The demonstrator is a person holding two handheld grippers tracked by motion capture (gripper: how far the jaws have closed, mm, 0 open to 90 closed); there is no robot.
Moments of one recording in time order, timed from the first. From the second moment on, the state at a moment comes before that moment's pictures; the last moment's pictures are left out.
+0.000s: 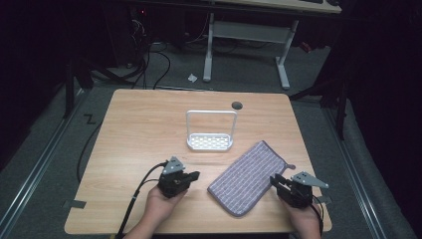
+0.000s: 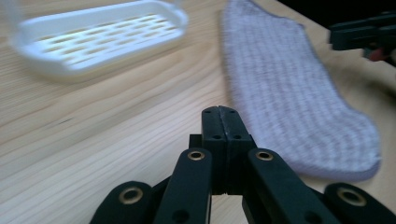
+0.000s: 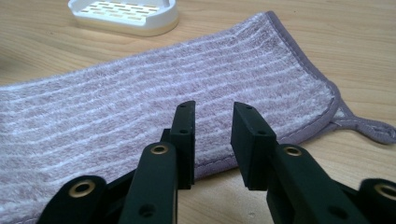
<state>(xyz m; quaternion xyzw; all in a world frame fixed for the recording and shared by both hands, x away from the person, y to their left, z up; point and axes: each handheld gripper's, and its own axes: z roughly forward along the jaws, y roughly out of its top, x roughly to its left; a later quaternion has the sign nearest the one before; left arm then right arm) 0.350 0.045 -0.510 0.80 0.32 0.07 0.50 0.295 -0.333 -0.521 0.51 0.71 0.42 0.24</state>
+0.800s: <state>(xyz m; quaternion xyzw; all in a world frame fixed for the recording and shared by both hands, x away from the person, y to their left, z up) 0.294 0.040 -0.524 0.84 0.28 0.01 0.47 0.338 -0.301 -0.536 0.48 0.78 0.34 0.24</state>
